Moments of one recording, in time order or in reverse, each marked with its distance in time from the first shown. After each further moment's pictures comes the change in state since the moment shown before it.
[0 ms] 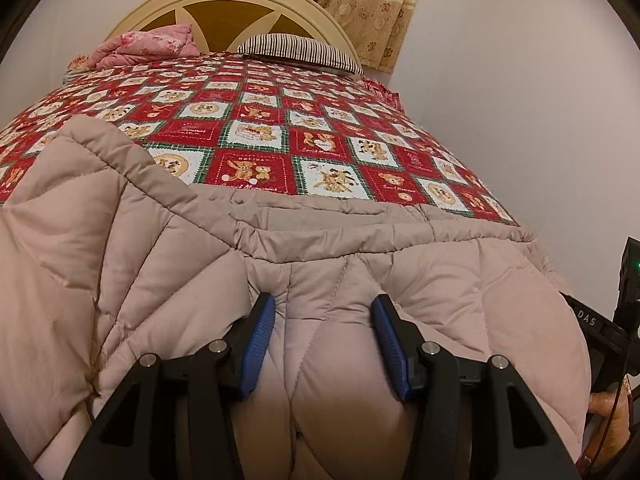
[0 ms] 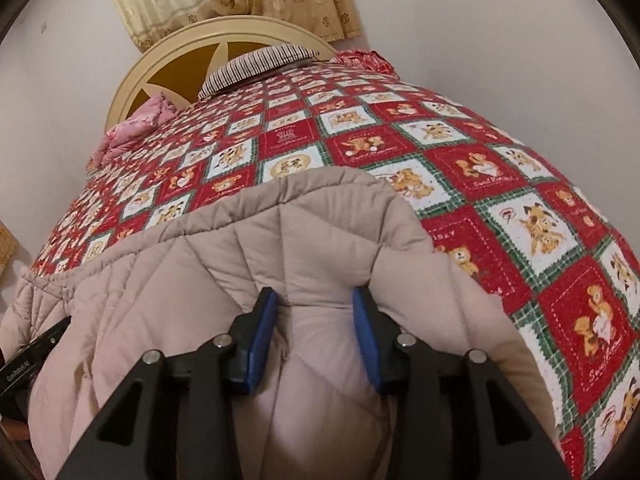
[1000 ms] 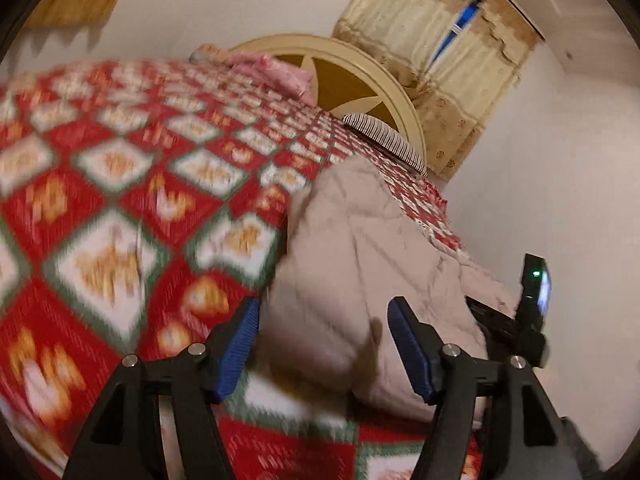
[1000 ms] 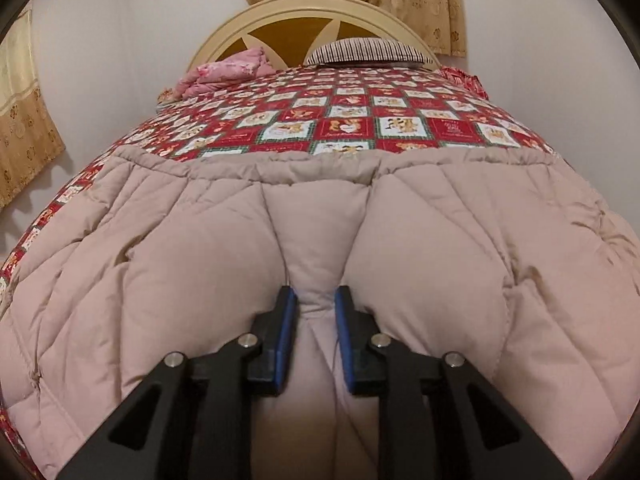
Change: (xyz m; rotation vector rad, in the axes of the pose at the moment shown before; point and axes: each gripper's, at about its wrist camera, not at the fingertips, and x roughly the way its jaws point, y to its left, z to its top) left arm -0.216 0.102 -0.158 -0.441 -0.289 0.034; right arm -0.010 0.171 -0.071 -0.286 0.023 0.139
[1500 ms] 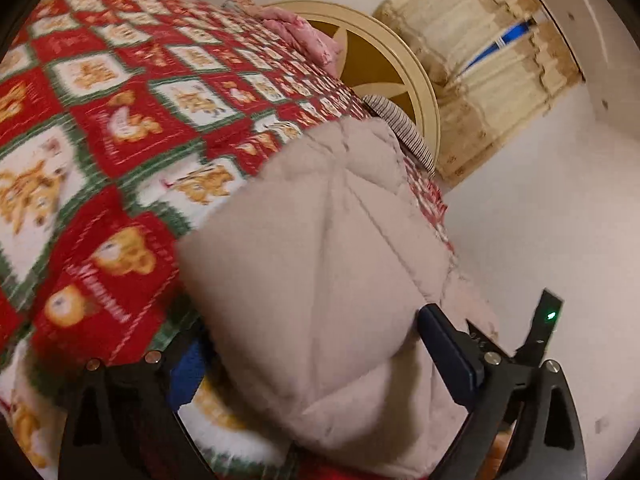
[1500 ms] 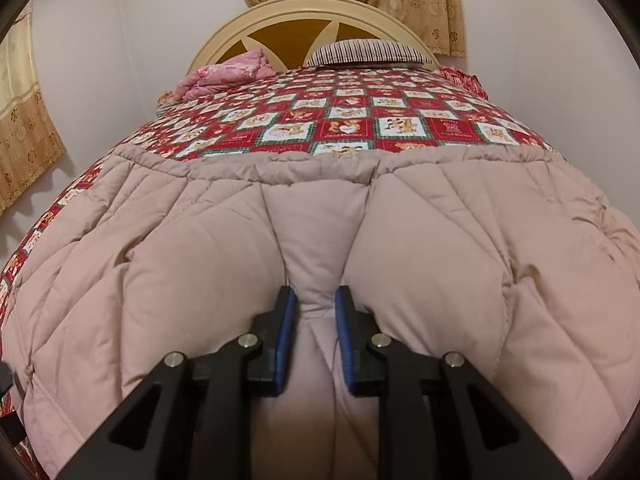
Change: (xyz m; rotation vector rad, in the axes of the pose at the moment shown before) left arm 0.069 -0.014 0.009 -0.155 0.078 -0.022; right arm 0.000 0.000 0.002 0.006 -0.006 0.012
